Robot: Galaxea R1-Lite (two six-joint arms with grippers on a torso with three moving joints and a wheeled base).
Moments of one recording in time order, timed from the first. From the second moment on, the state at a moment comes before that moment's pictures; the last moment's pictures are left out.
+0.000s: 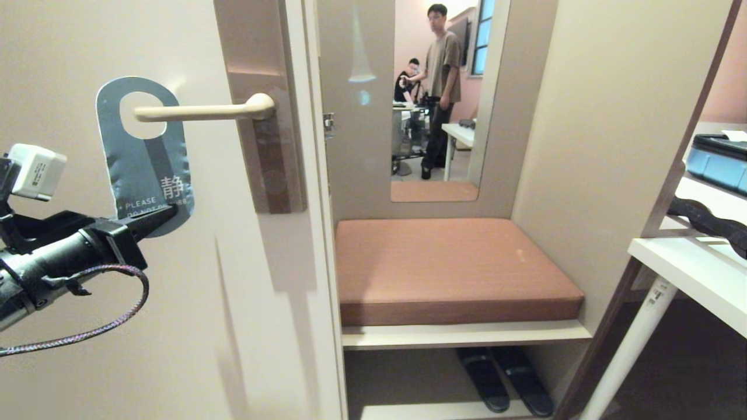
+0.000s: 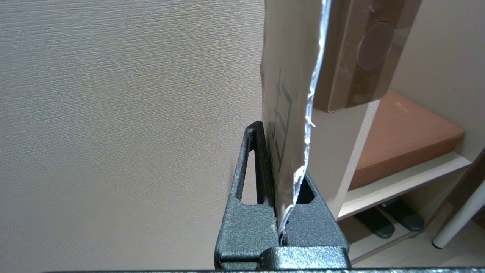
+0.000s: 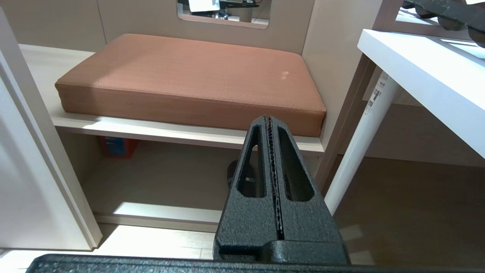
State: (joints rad) left arm 0.04 1.37 -0.52 -0.80 -0.41 0.00; right arm 0.00 0.00 -0.02 0.05 0.02 -0.06
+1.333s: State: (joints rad) left arm -0.18 1.43 -0.55 -0.85 -0.33 0.03; right arm 0.00 0.00 -0.02 0.05 0.02 -0.06
